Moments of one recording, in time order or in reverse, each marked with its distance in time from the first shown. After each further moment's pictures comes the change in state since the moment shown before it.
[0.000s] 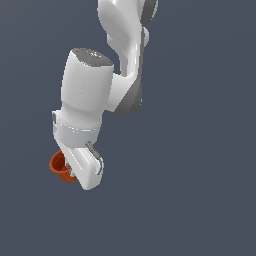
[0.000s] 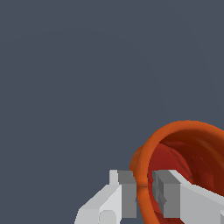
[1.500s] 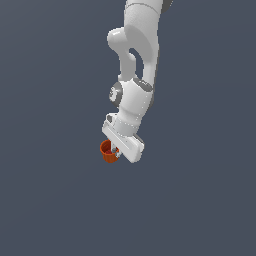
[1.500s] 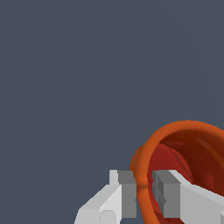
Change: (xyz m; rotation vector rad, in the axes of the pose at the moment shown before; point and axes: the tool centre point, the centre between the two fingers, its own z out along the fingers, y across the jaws) arm -0.195 0.028 0.033 0.001 0.003 0.000
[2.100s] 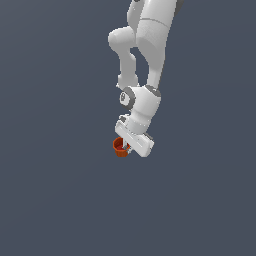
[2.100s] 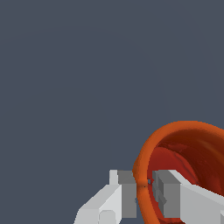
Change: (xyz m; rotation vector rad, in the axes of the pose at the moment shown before) arm -0.083 0.009 0.015 0.000 -0.002 -0.002
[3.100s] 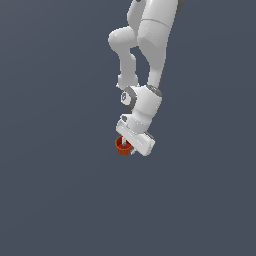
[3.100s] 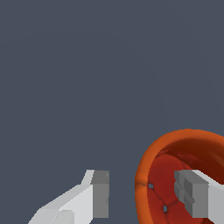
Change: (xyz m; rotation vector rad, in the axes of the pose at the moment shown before) arm -0.009 0.003 -0.001 -0.001 0.000 0.002
